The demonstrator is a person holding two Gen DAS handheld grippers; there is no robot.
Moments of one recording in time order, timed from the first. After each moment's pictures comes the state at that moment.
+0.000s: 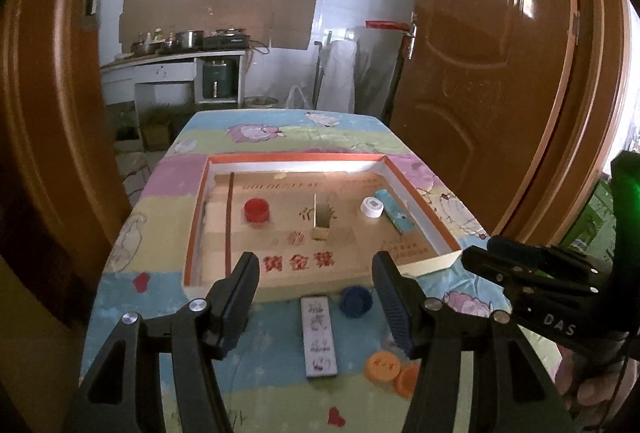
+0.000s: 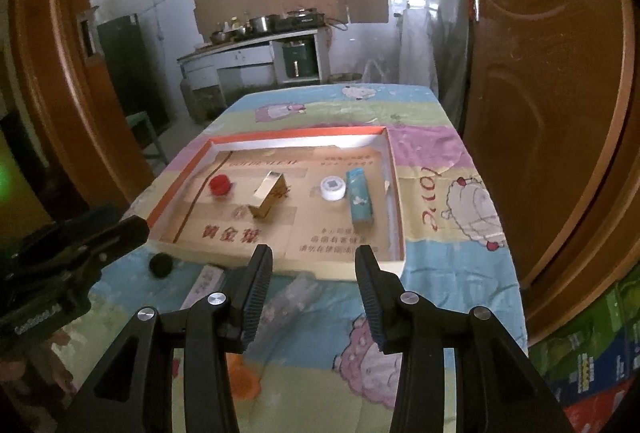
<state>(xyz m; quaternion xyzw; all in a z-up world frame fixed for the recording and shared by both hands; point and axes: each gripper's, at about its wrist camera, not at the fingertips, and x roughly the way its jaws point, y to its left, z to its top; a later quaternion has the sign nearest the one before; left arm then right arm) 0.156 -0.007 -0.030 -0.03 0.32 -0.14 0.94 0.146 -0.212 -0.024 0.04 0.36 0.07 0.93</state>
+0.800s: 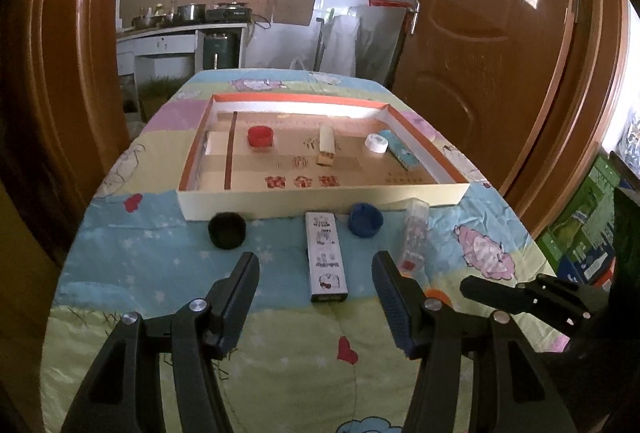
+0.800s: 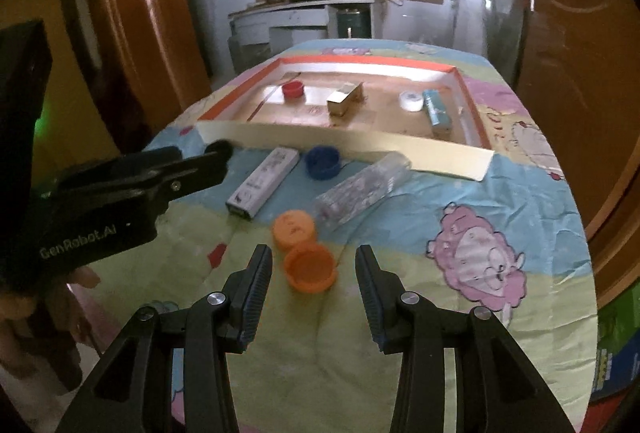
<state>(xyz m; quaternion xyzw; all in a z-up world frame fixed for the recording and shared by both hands) 0.125 -0.002 -0.087 -0.03 0.36 -0.15 0.92 0.088 -0.162 -0.089 -0.01 0.40 0.16 0.90</state>
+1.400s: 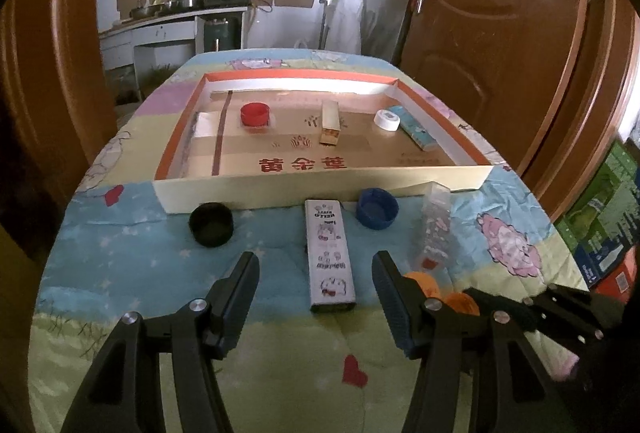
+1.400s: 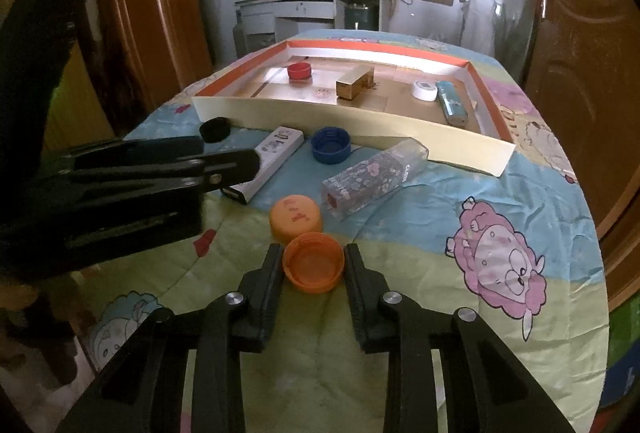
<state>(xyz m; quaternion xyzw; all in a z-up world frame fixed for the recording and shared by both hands) 0.153 -0.020 -0.110 -0.01 0.39 -0.13 0.91 0.097 -0.154 -0.110 -0.04 0.40 0.16 0.90</state>
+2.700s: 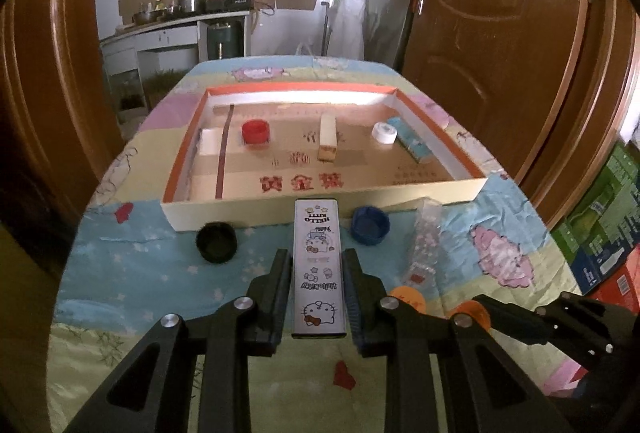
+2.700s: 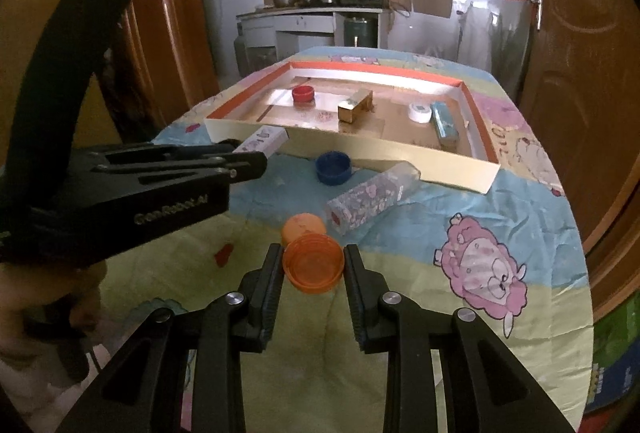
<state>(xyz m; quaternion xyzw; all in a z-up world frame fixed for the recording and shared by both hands) 0.148 -0.021 -0.086 -0.01 0.39 -0.13 0.91 0.083 -0.155 -0.087 -0.03 0.38 0.16 0.91</state>
